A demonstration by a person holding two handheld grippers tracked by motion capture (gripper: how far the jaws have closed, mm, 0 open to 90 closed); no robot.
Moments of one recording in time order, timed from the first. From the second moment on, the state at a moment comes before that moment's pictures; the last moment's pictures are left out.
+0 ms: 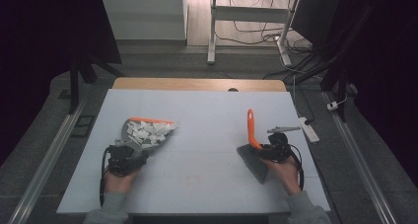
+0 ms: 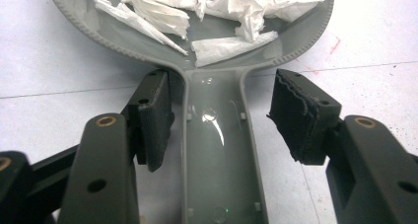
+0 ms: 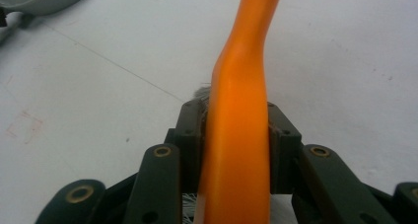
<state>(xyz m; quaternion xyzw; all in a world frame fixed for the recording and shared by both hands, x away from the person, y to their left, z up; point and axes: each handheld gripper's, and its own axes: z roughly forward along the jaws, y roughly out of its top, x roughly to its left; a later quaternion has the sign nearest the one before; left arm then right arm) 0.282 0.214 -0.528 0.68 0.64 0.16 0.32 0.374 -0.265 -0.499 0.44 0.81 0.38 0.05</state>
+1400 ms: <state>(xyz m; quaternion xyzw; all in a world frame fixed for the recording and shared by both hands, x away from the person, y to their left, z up) 0.274 0.226 -0.518 0.69 0.61 0.17 0.34 0.378 -0.272 -0.500 0.45 0.81 0.35 0.12</state>
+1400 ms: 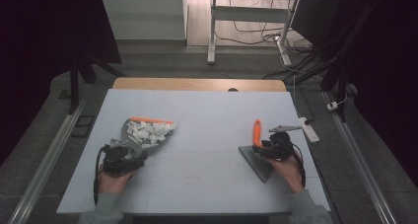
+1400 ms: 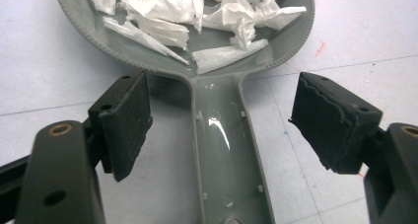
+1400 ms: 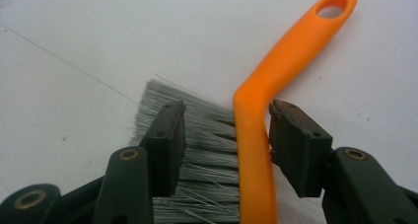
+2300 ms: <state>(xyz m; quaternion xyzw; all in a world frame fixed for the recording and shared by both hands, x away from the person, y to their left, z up) 0.256 0.215 -0.499 0.80 0.44 0.15 0.38 0.345 -0.261 -0.482 0.31 0.85 0.42 0.11</state>
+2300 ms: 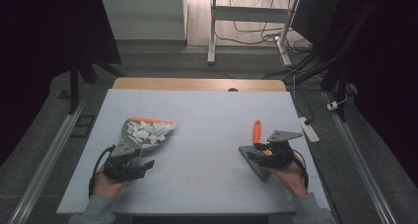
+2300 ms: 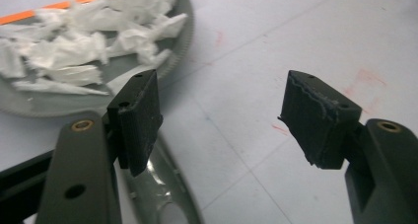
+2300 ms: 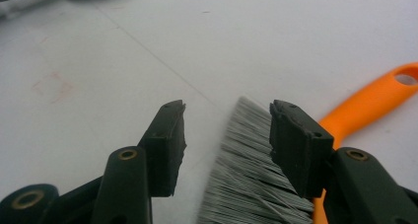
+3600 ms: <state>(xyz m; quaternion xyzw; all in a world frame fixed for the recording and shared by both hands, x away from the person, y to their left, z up) 0.239 0.194 -0.509 0.83 0.38 0.12 0.40 0.310 -0.240 -0.499 0.23 0.87 0.42 0.10</state>
